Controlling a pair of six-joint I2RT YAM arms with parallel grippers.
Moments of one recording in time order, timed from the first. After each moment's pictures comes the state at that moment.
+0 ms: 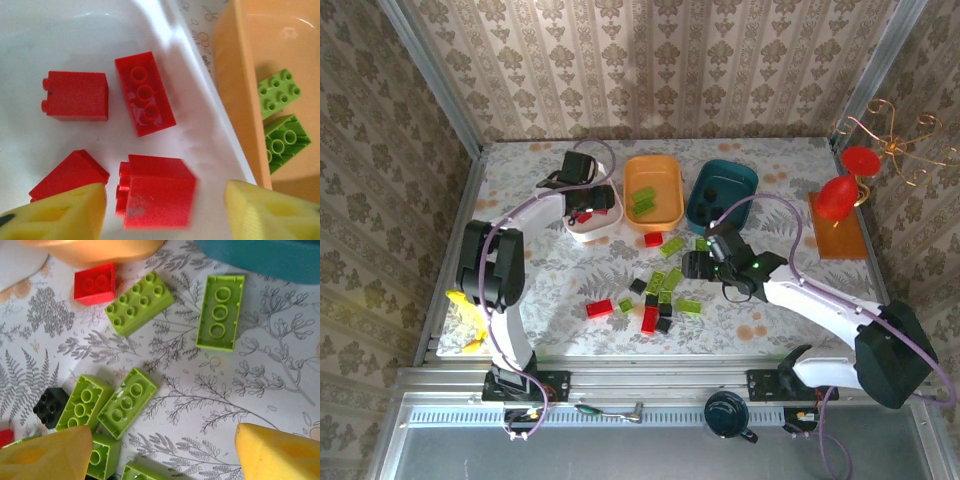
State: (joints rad) left arm -0.36 1.88 1.38 -0.40 0.06 -0.33; right arm 0.62 1.26 0.74 -0.38 0.07 0.61
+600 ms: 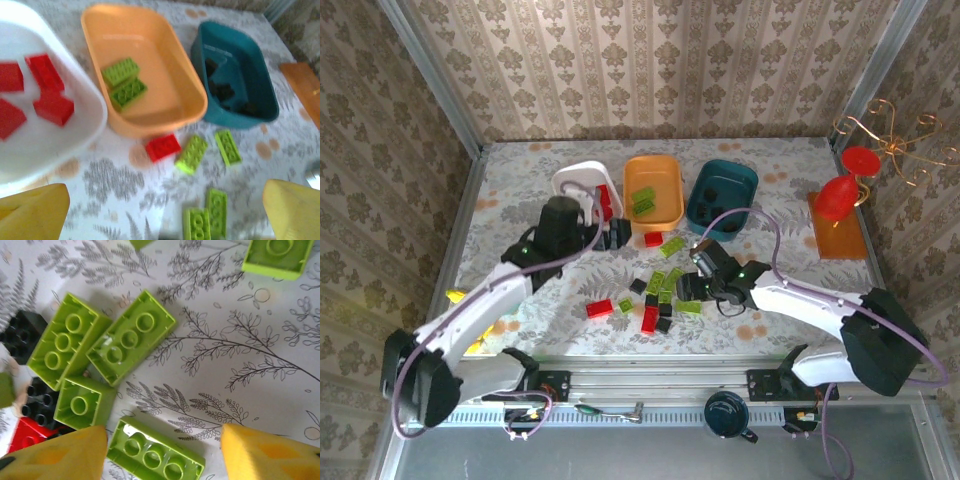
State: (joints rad) left arm -0.62 1.10 0.82 -0.26 0.08 -0.41; right arm 0.71 1.35 0.69 -0.39 0.02 0.56
